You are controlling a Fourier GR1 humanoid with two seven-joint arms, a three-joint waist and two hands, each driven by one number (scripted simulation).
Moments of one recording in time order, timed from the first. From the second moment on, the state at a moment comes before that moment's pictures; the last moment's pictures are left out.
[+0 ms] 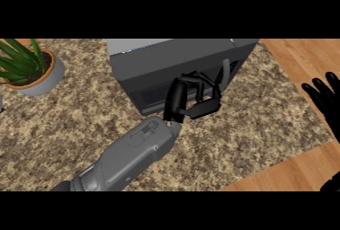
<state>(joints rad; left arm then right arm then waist) -0.86 0.00 -0.74 -0.87 0.76 0.66 -0.44 -0.11 -0.43 -0.16 -1.64 -0.52 0.67 -0.31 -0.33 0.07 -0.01</state>
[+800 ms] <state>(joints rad) -0.87 0.00 -0.75 -0.85 0.85 0.64 -0.57 -0.15 -0.49 -0.19 -1.67 -0.62 0.67 -0.25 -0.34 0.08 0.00</state>
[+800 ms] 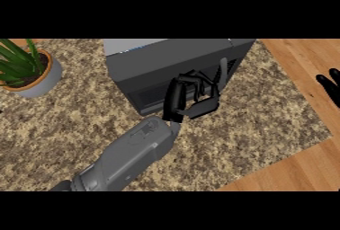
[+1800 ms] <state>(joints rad) -0.89 0.00 -0.78 -0.82 0.93 0.63 -0.68 -0.18 -0.56 -0.22 -1.67 -0.73 0.66 -0.18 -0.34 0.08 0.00</state>
